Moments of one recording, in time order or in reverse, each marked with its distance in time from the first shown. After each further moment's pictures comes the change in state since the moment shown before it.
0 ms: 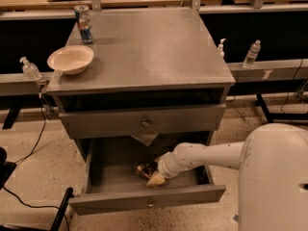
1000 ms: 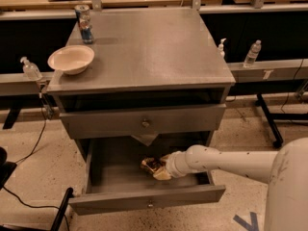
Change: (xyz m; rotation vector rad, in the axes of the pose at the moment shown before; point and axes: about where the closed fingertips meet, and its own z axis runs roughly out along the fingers) arm 0.003 -0.014 -0.032 0.083 -0.084 0.028
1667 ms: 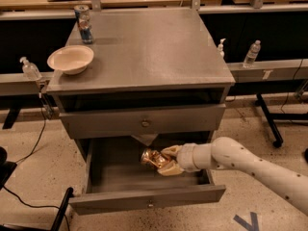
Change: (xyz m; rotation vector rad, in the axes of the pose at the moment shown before) arm -0.052 0.009 -0.109 -0.013 -0.247 -0.172
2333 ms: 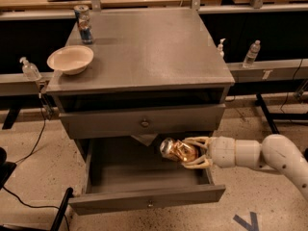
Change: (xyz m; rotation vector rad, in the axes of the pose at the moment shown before) arm -0.037 -0.011 -0.130 0.050 -0.319 -0.223
